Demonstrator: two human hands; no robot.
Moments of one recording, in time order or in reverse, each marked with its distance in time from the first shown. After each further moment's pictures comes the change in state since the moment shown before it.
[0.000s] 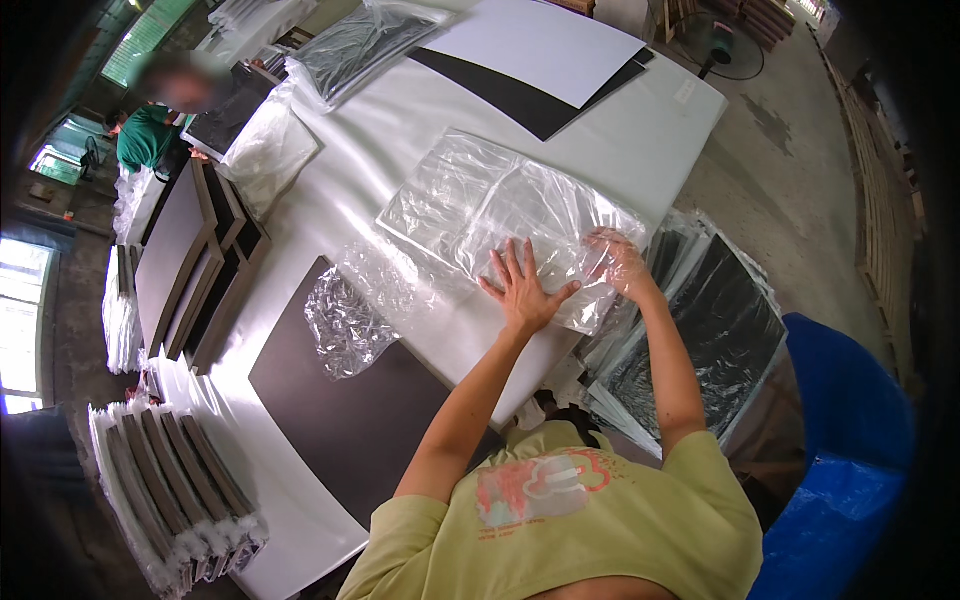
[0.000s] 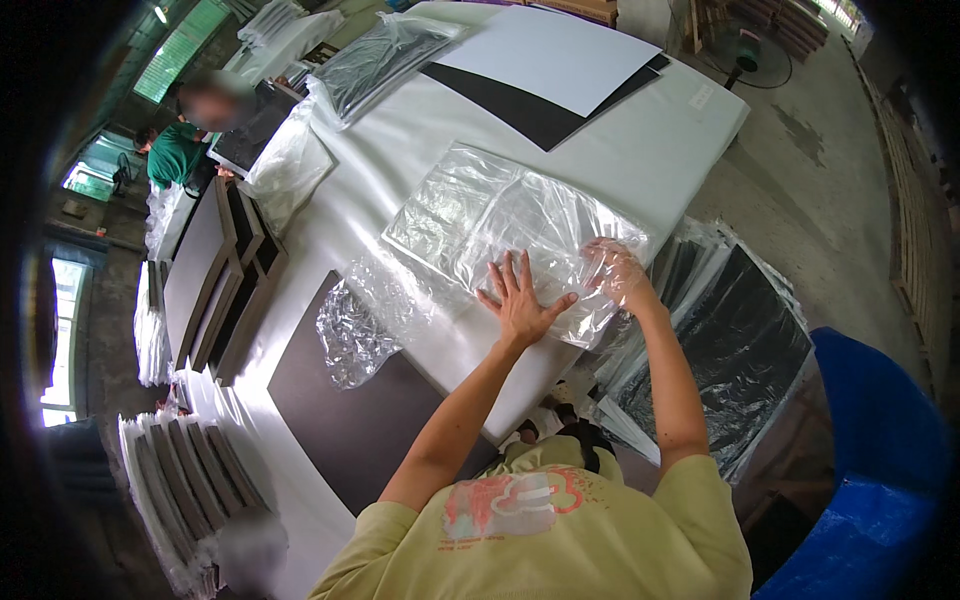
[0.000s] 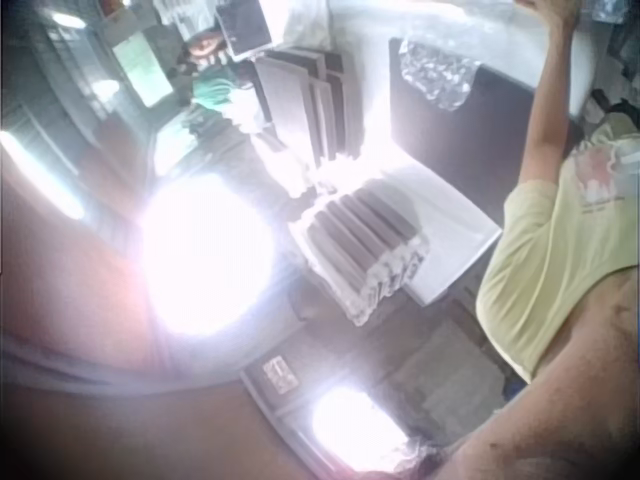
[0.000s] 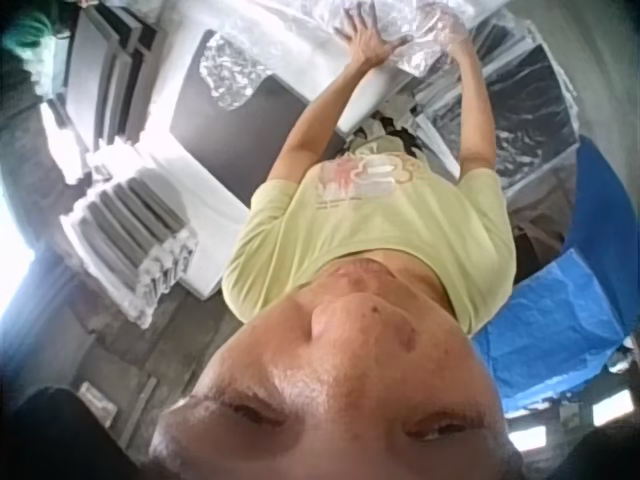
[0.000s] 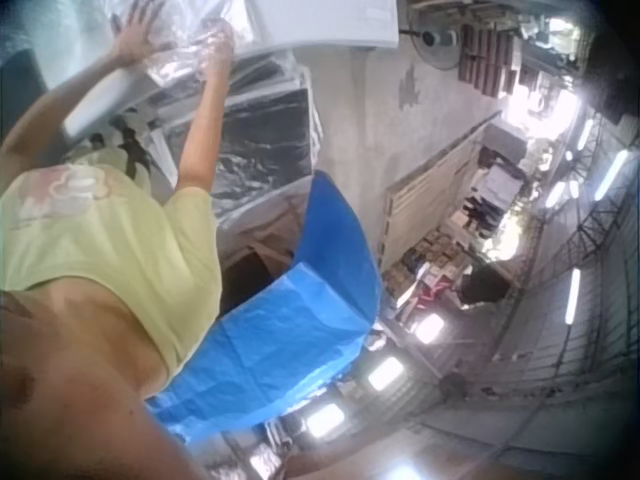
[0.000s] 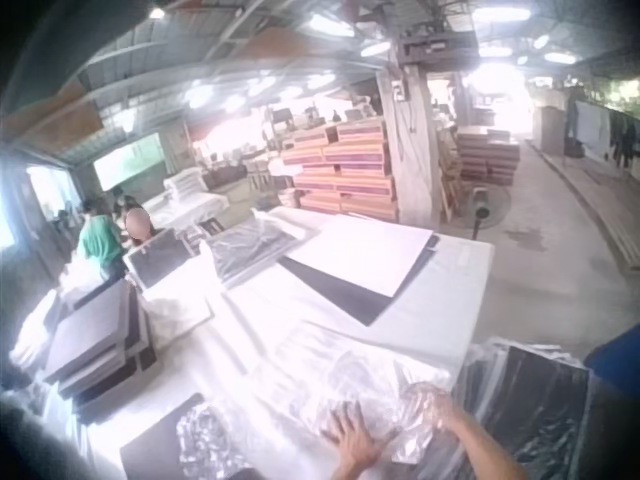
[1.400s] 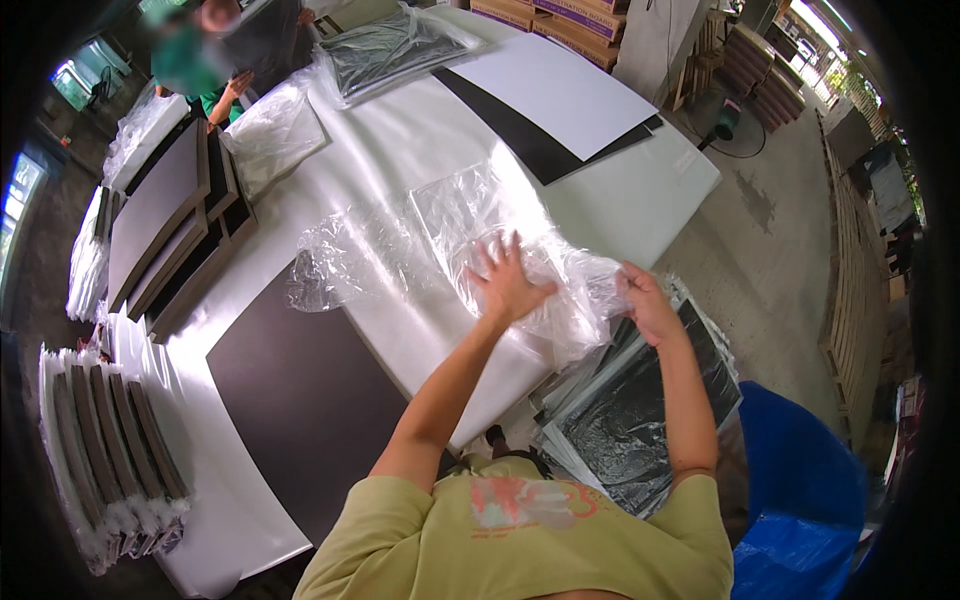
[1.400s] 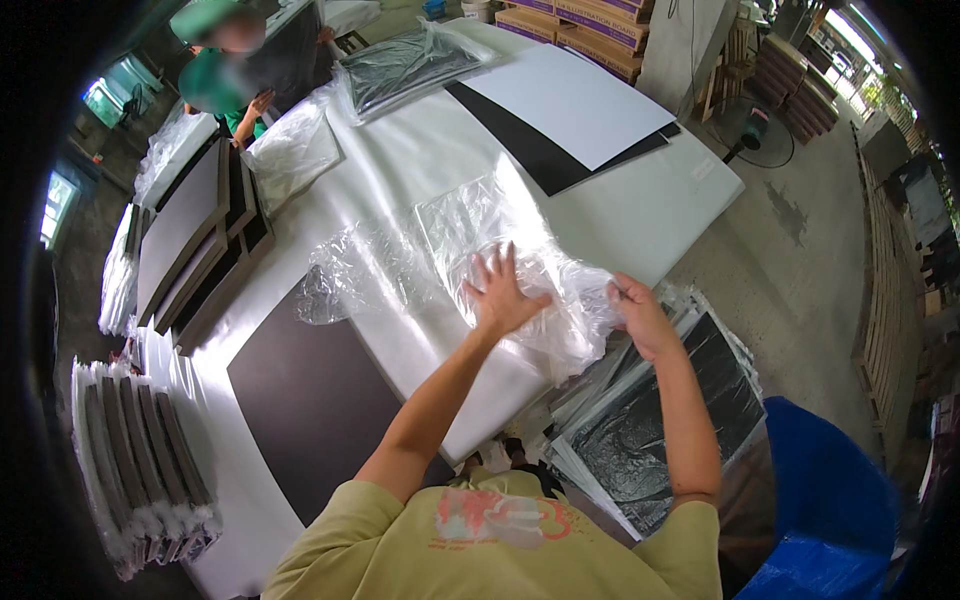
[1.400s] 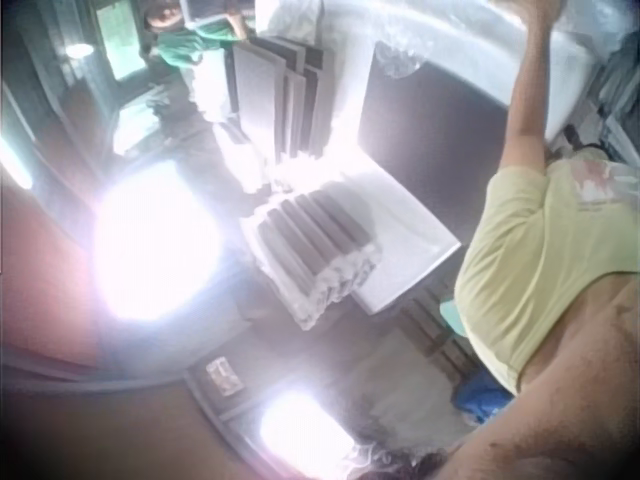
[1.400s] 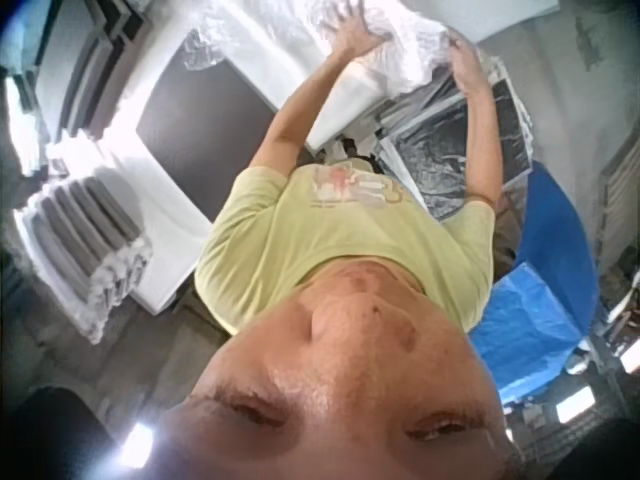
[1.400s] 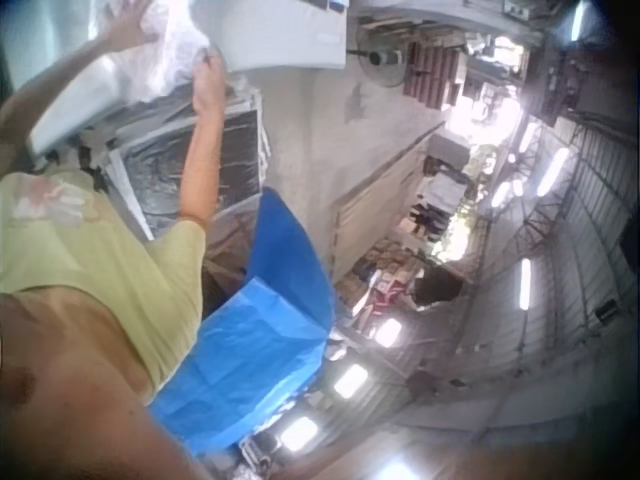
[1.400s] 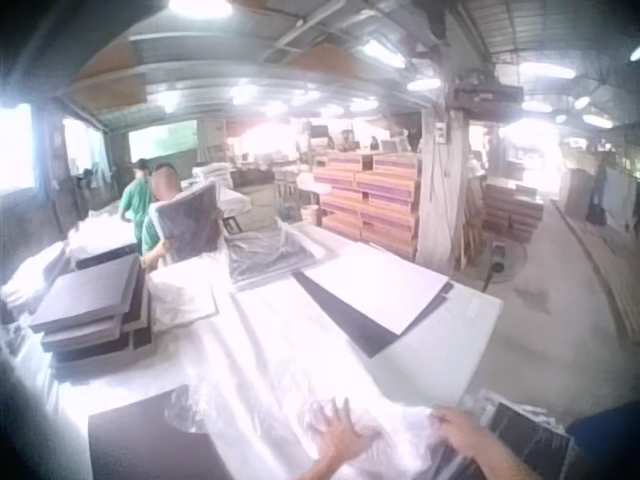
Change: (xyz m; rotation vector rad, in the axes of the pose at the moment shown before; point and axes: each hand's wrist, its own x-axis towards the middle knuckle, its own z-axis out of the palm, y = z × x) left_hand 0.056 0.024 -0.028 -0.095 0.026 -0.044; right_hand 0.016 -0.055 -0.085 0.839 -0.205 0.562
